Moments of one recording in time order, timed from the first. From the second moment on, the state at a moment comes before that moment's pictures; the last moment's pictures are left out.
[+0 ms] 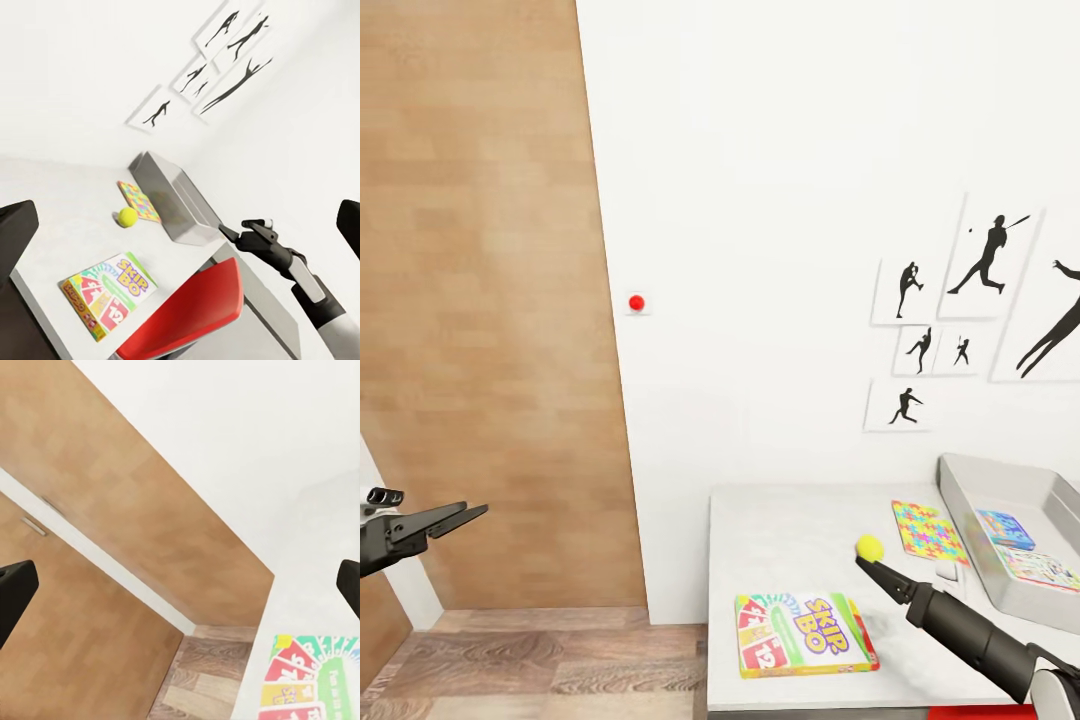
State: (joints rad) left arm -0.33 0.56 0.45 -1.18 0.40 0.93 -1.57; right arm -0.05 -0.07 -0.45 -1.55 -0.40 0.74 0.97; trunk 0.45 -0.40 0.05
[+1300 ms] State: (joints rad) left arm -0.33 0.52 0.44 -1.18 0.36 0.92 -1.55; right arm -0.52 -0.06 -0.27 -1.18 -0.41 1.04 0.10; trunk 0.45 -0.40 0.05
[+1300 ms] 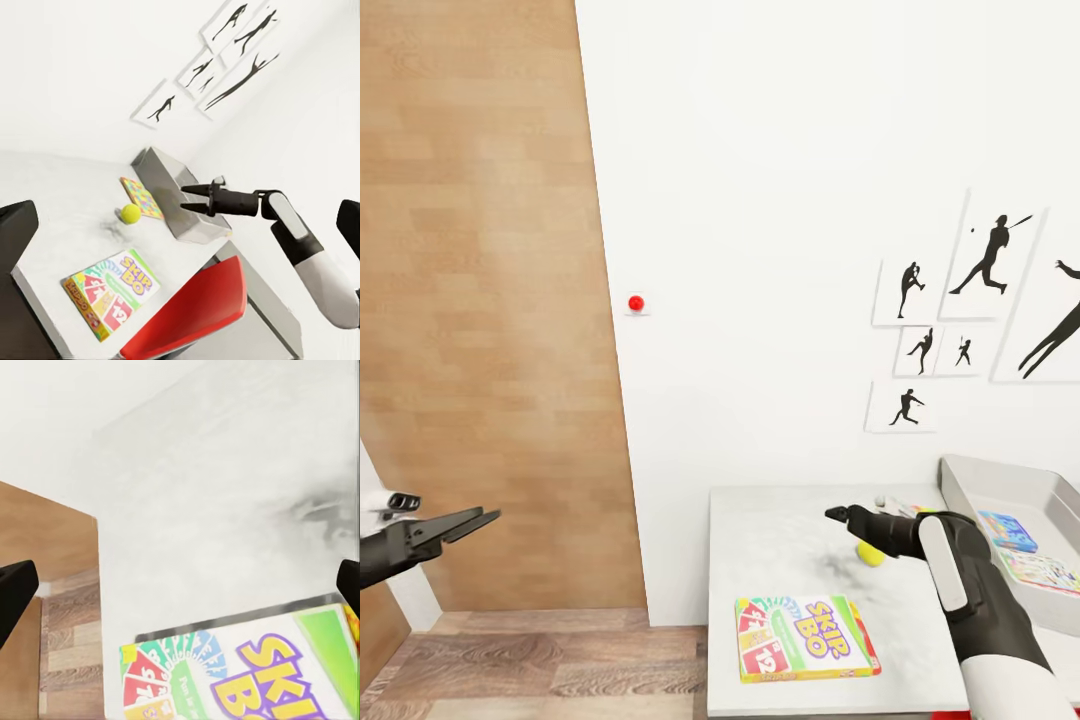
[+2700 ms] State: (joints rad) left arm -0.36 0.37 0.32 -1.18 0.26 0.94 -0.89; right arm -0.57 -0.08 -0.18 -0.98 -0.38 1.02 -0.01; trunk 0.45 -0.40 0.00
